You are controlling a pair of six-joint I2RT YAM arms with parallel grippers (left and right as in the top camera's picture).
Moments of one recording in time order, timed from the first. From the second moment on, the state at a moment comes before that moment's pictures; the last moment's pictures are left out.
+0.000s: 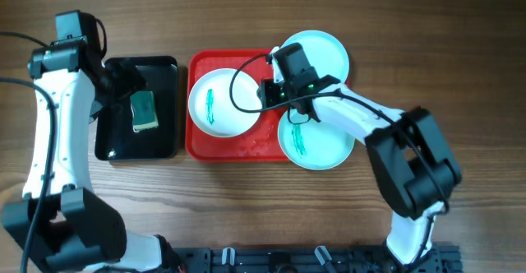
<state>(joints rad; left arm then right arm) 0.20 1.65 1.46 -1.15 -0.10 -0.44 0.54 2.01 1.22 -0.18 -0.21 0.37</state>
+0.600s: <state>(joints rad) 0.20 1.78 1.46 -1.07 -0.08 -0.35 0.55 2.05 1.23 -0.15 -0.21 0.38</state>
